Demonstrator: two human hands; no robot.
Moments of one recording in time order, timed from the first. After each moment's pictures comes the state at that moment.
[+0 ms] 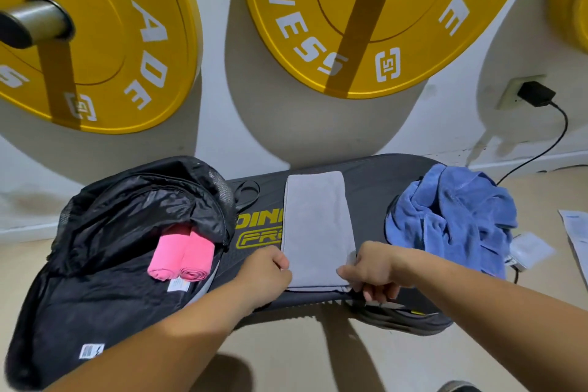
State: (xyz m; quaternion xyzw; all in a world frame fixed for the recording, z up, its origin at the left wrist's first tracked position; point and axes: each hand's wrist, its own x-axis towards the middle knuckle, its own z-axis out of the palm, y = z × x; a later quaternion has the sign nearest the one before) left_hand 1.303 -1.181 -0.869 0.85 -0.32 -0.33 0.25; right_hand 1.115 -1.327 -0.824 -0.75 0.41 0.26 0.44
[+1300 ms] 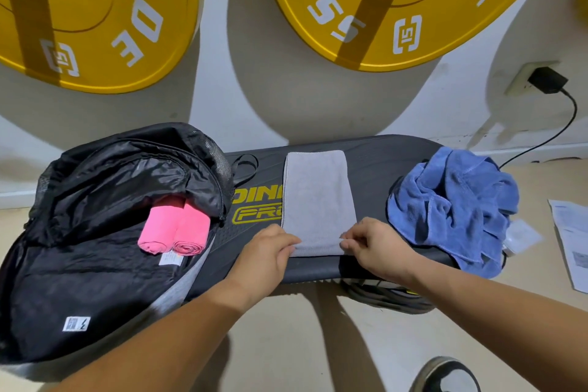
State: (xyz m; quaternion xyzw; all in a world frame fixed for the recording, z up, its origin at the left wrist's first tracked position) left_hand 1.305 -1.160 -0.902 0.76 -0.56 -0.14 0.30; right_hand 1.106 -1.317 -0.872 -0.86 0.38 -0.03 0.35
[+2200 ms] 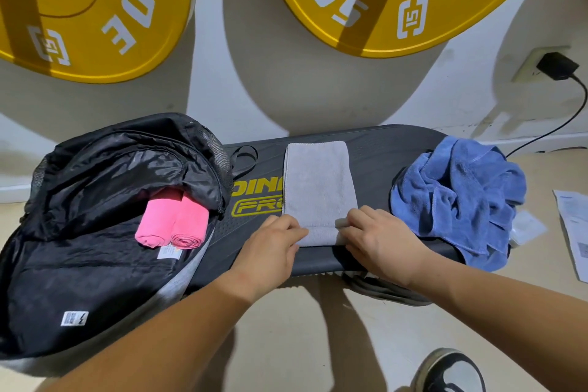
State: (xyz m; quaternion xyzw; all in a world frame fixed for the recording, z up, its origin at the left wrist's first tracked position) left_hand 1.300 -1.168 -0.900 0.74 -0.64 -0.09 0.20; right_hand 1.097 -1.324 -0.891 -0.99 0.12 -0.11 -0.03
